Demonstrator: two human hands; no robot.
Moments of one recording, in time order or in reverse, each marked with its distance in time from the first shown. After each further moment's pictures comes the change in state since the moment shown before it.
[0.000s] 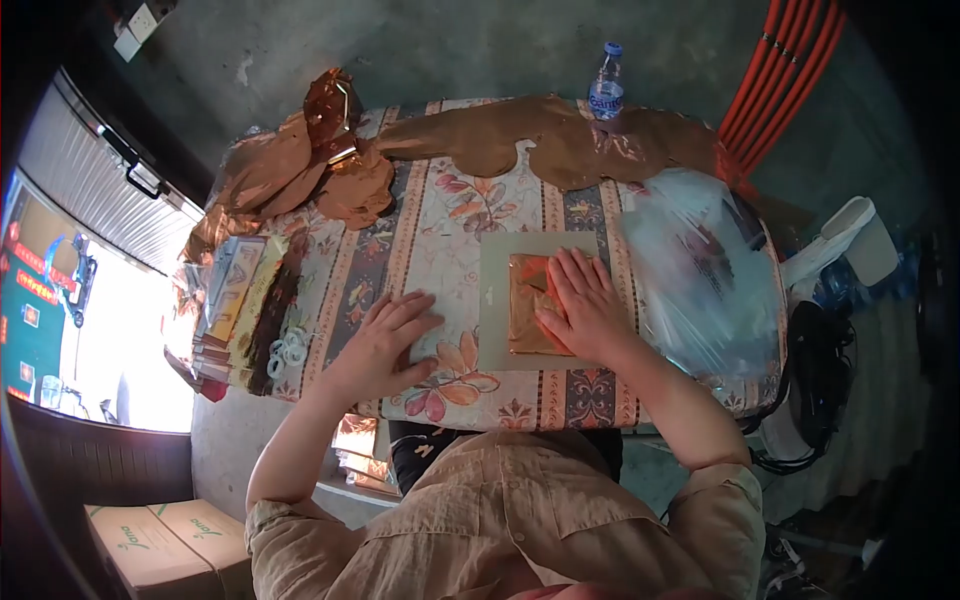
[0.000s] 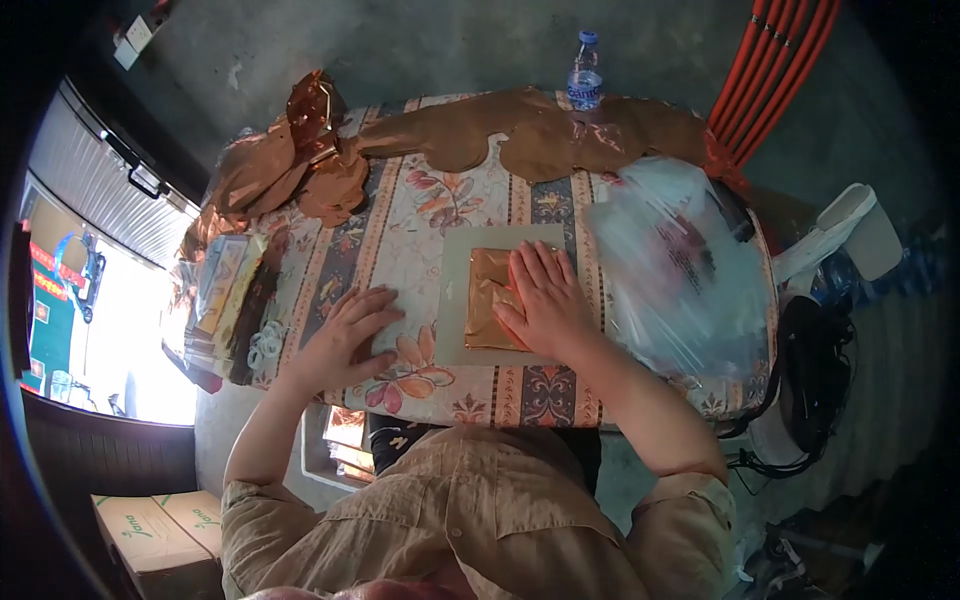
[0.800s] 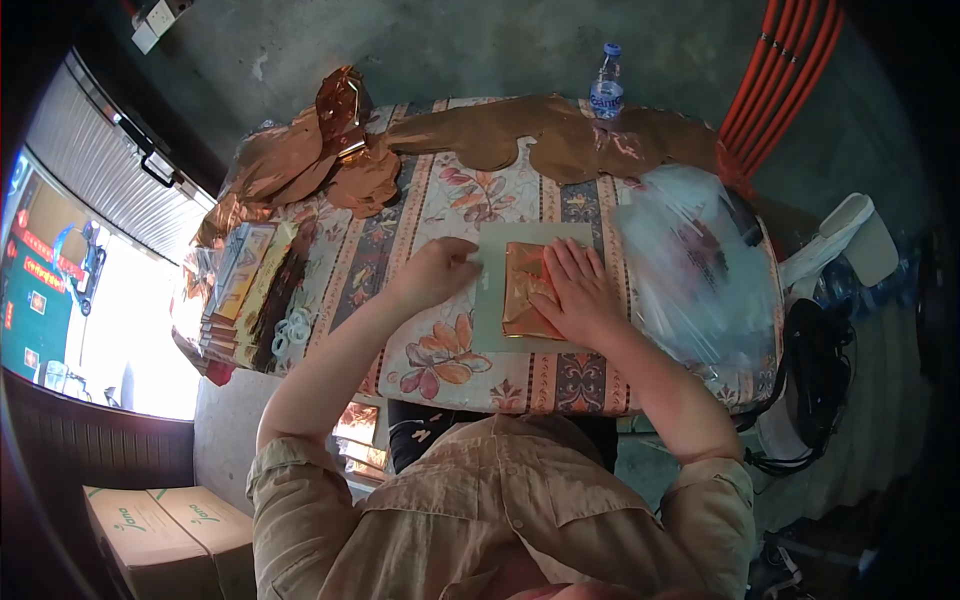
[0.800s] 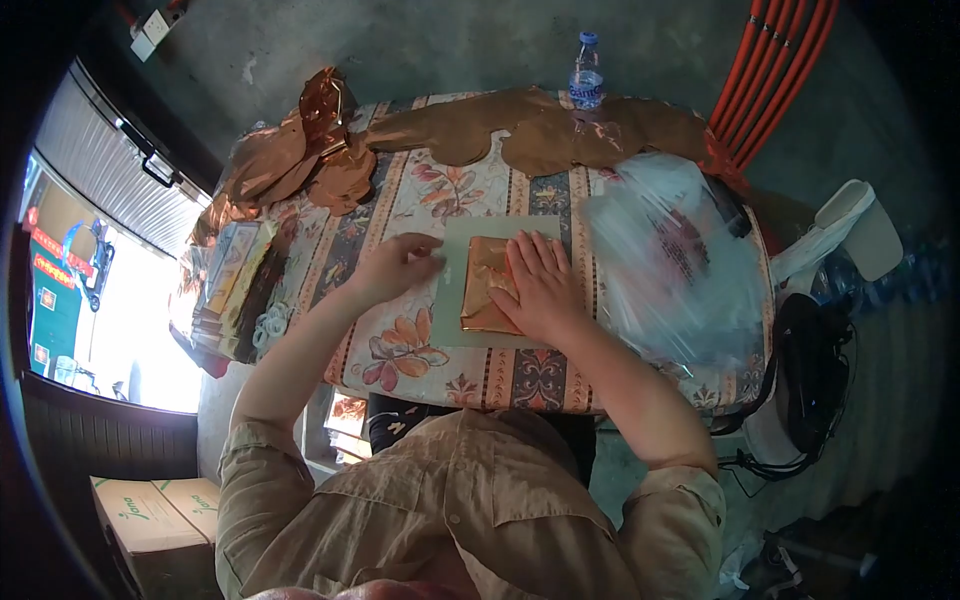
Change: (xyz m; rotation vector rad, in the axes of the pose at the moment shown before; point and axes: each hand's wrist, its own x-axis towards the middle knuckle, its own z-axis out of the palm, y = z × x) left_hand 0.091 -0.017 0.034 -0.323 0.052 -0.377; right_hand 0.002 -0.001 0.001 -0.008 -0.043 0.038
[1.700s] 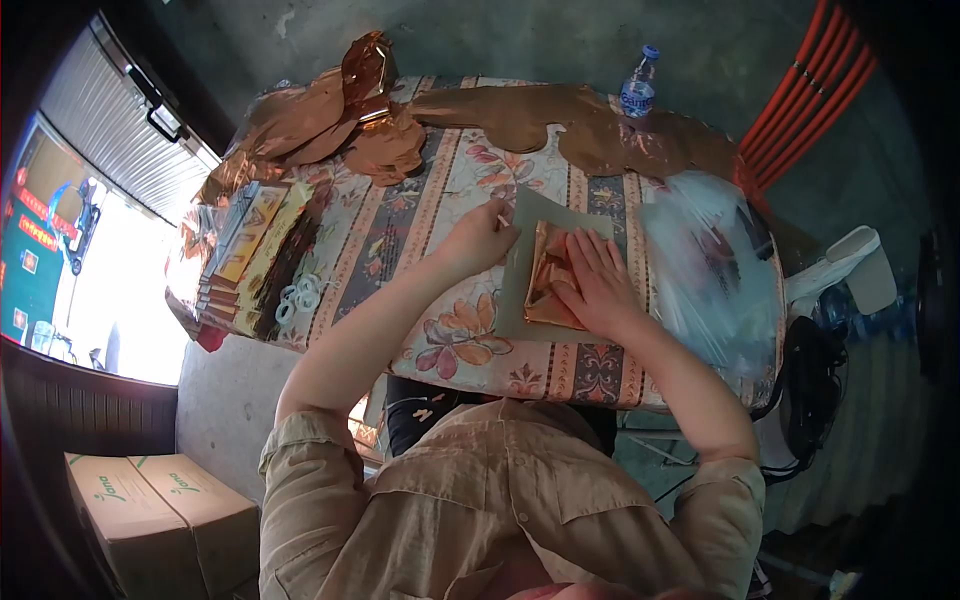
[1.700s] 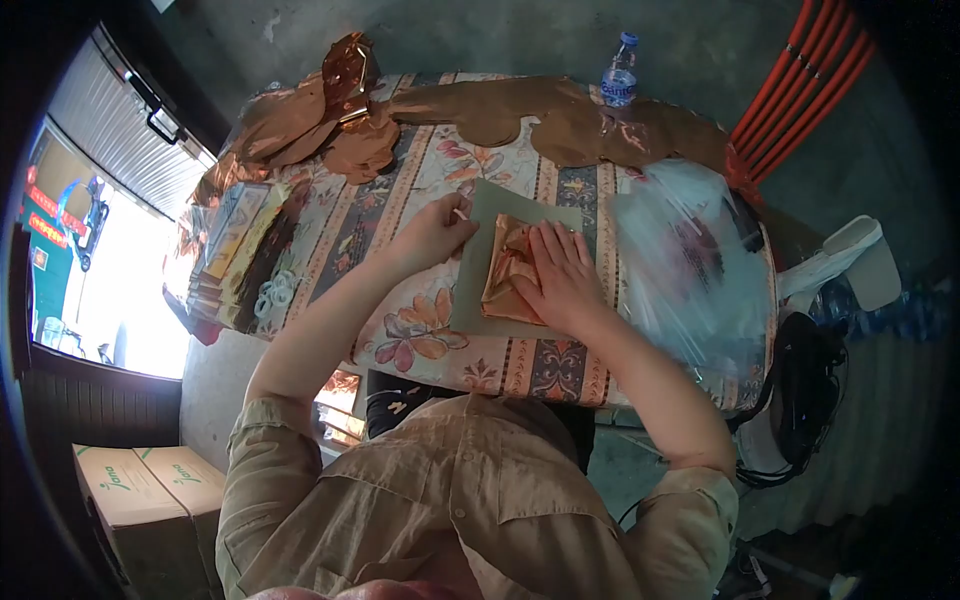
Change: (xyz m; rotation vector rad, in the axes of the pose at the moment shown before) left_hand 0.018 0.024 0.003 -0.339 -0.013 -0.113; right_hand 0.003 -0.001 -0.006 0.003 -0.077 -0.031
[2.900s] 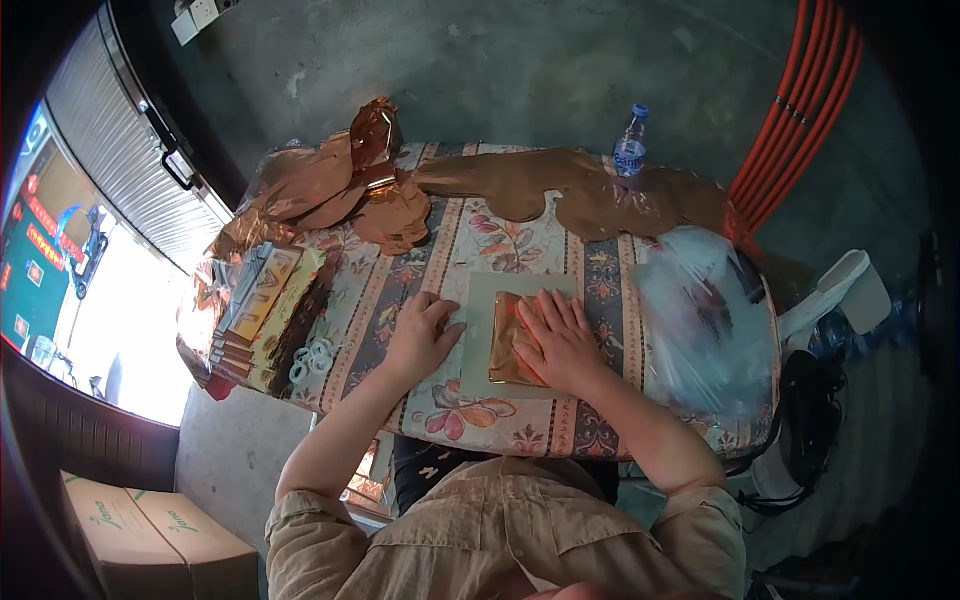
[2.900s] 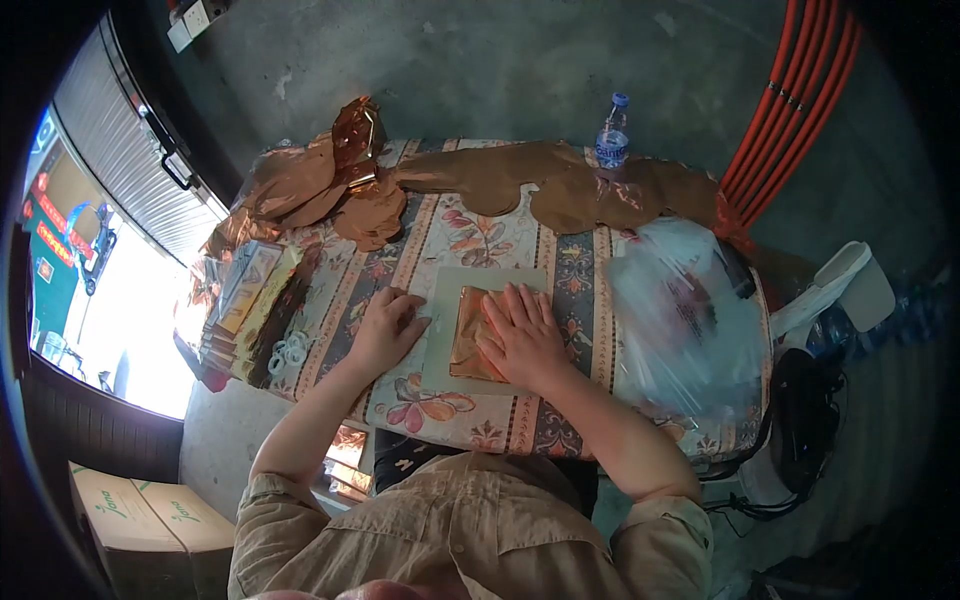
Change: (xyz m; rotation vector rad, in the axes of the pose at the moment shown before) left_hand -0.059 -0.061 -0.028 0.496 0.358 0.328; right_hand 0.025 -0.036 0.019 0.013 0.061 -0.070
